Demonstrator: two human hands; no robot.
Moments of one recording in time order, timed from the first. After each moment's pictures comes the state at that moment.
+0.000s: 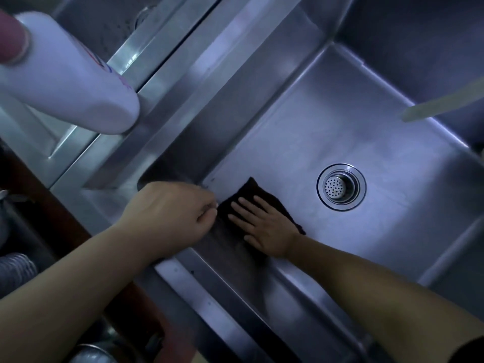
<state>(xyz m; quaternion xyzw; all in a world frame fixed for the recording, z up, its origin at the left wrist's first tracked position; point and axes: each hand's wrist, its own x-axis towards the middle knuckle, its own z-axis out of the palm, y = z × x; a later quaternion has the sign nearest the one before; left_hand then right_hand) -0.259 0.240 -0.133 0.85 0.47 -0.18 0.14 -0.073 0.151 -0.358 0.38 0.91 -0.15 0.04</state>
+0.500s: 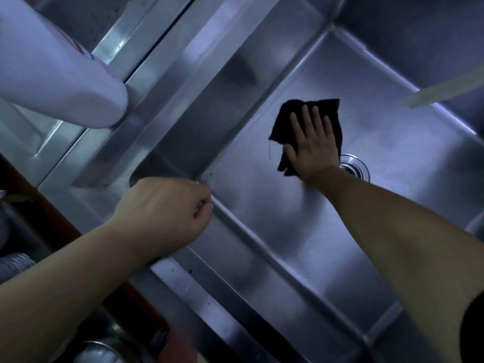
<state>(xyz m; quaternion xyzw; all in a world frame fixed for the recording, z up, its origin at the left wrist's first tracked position) -0.261 0.241 -0.137 0.85 0.48 -0.18 0.12 0.016 0.265 -0.355 0.70 0.71 -0.10 0.04</state>
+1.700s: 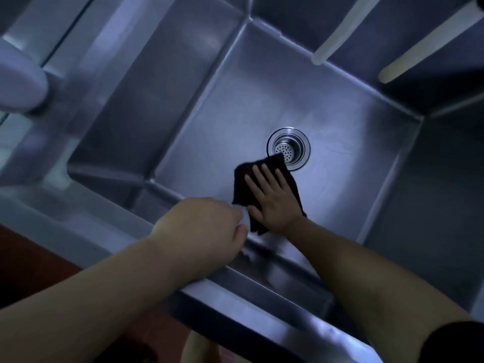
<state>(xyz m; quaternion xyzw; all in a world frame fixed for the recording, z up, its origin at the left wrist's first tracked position) -0.194 0.160 -0.144 0.92 0.29 -0.16 0.22 -0.012 0.084 -0.350 0.66 0.74 -0.14 0.03</state>
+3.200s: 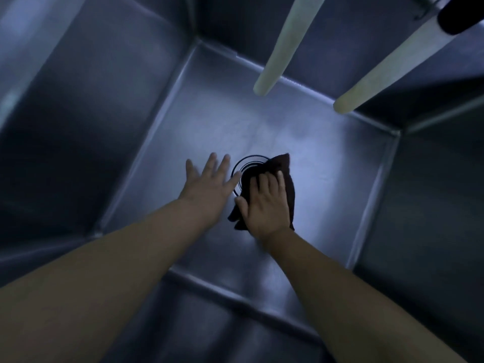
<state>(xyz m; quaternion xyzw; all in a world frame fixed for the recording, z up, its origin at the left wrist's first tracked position) -0.062 0.239 -0.292 0.90 0.25 -0.36 0.06 0.045 0.132 -0.359 0.81 0.57 -0.08 0.04</state>
